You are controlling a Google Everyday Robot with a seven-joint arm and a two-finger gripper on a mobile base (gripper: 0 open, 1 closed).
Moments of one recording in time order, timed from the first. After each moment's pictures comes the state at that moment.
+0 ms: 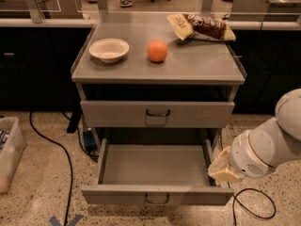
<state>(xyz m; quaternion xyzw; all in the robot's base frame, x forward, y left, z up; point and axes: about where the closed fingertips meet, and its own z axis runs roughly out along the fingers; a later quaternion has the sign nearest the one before) 0.392 -0.179 0.740 -0.55 0.81 0.14 0.17</state>
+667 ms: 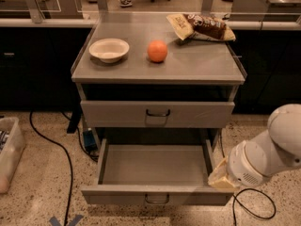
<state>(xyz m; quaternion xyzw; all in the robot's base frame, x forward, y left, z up) 0.387 -0.188 0.704 -0.53 0.82 0.13 0.16</state>
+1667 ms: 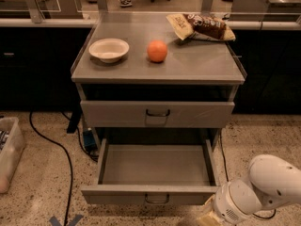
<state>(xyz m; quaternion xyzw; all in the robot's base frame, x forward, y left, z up) 0.338 -0.165 0.572 -0.47 0.84 0.23 0.12</state>
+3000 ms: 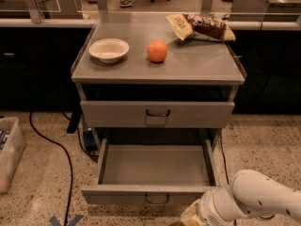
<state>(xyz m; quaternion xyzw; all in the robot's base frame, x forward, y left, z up) 0.350 -0.128 0.521 -0.46 0.84 0.25 0.16</state>
